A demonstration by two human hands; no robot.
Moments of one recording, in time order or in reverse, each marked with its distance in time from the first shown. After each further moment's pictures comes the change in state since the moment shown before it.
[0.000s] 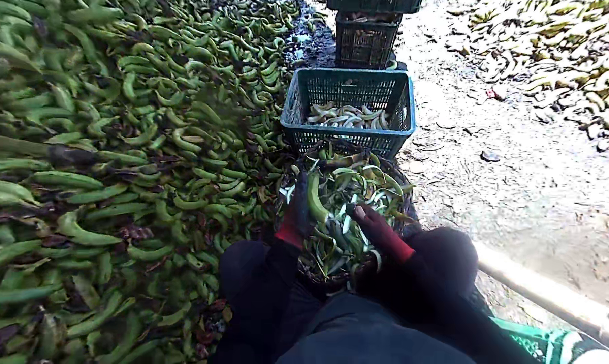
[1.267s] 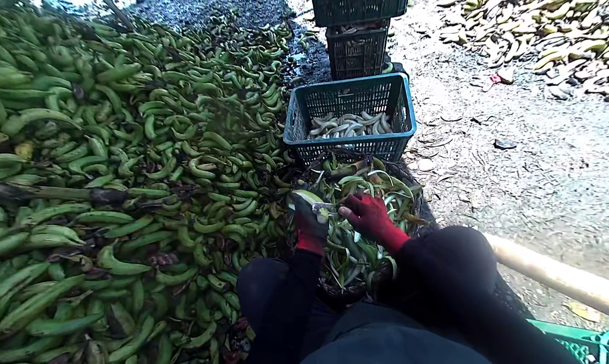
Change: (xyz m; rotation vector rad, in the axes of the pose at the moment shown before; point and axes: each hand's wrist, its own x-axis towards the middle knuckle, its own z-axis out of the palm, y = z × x) left_hand 0.029 -0.019 0.019 -0.205 0.276 0.193; right_hand 0.038 -0.051 -0.001 -0.500 0.085 -0.157
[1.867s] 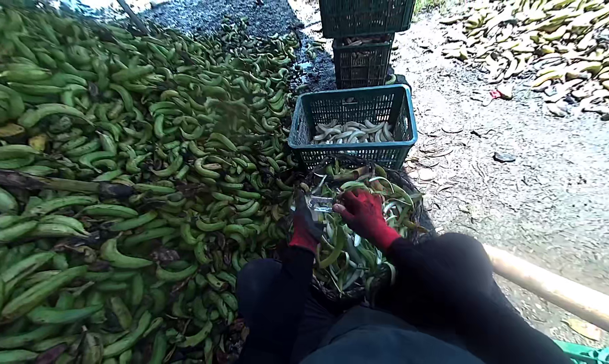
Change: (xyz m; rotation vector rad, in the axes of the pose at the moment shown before) left_hand 0.008 0.011 -0.015 0.235 0.020 -0.128; right_hand 0.014 -0.011 0.007 -0.133 0.114 0.019
